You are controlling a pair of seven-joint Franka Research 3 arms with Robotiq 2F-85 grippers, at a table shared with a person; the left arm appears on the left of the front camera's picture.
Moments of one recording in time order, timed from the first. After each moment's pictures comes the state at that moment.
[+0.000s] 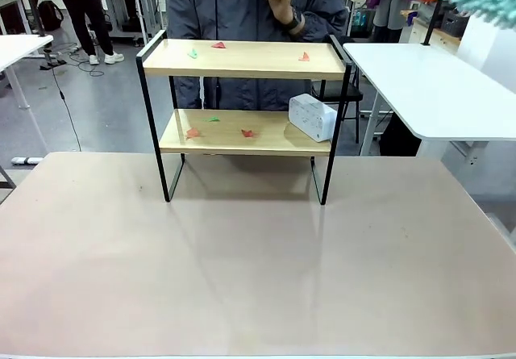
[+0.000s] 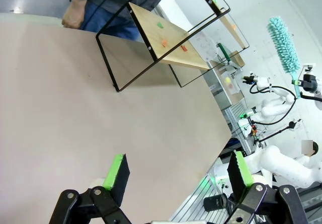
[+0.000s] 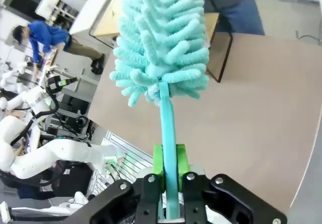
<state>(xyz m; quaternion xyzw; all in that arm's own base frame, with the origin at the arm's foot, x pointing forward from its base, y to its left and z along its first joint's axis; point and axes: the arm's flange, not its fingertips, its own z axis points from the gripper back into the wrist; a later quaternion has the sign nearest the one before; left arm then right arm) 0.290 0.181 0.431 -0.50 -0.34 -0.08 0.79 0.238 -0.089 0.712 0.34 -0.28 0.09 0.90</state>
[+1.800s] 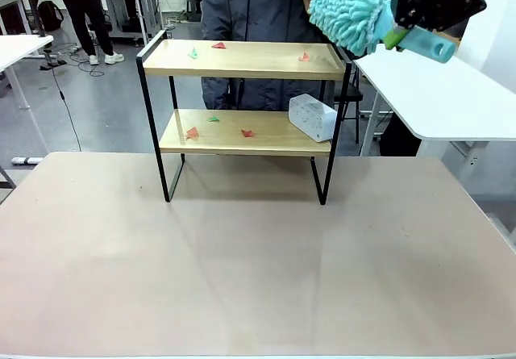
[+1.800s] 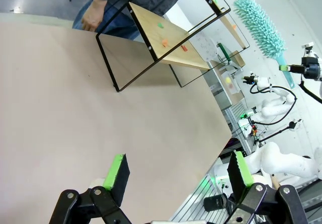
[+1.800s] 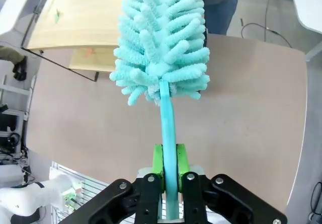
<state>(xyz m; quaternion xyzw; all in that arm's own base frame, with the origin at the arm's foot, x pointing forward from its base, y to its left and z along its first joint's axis) 0.290 0.182 0.431 -0.50 -0.34 -0.08 0.79 0.322 0.162 0.697 0.12 -0.26 0.06 0.96</state>
